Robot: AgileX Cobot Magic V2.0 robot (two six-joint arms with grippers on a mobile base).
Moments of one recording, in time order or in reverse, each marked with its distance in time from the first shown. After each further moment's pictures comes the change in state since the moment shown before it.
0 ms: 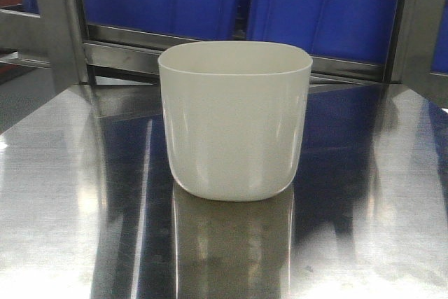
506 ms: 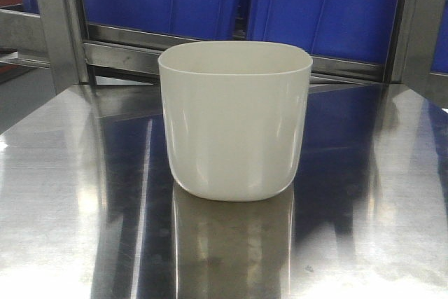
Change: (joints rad) left arm 0.000 0.000 0.000 0.000 0.000 0.000; right arm 0.000 0.000 0.000 0.000 0.000 0.000
